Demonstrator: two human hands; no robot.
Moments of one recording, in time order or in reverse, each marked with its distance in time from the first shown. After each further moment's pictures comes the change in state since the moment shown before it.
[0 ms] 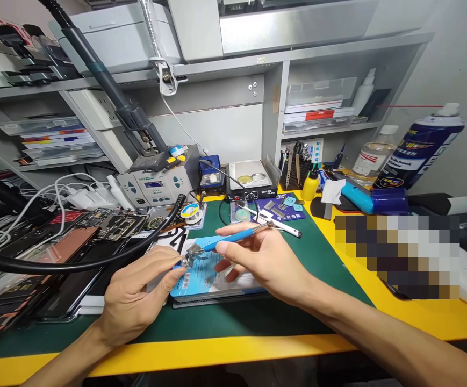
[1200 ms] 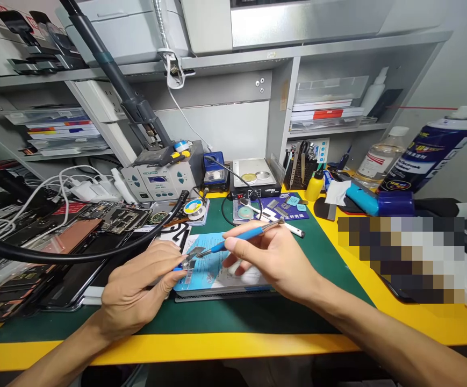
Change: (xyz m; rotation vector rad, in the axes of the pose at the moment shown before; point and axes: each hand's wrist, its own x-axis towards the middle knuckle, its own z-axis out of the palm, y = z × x) left_hand 0.000 -0.004 -0.002 -0.073 0.010 0.141; right_hand 0.001 0.004 -0.006 0.014 -0.029 -0.110
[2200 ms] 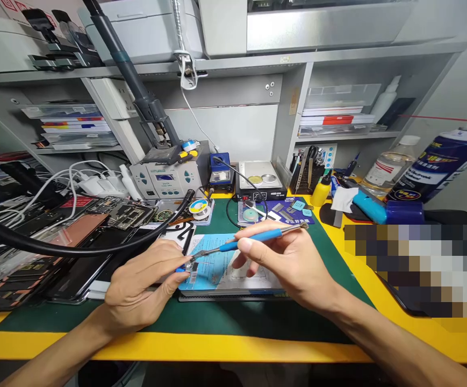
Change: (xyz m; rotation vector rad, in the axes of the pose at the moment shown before) left_hand -0.001 0.002 -0.003 0.076 0.033 0.055; right_hand -0.006 0.001 -0.006 -0.081 -0.002 -0.160
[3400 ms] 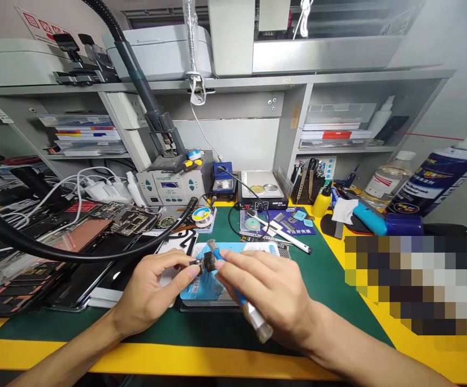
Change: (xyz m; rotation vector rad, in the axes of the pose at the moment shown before) left_hand 0.009 0.008 0.001 -0.132 -0.119 -0.590; right_hand -0.005 0.014 0.016 -1.026 -0.006 -1.028
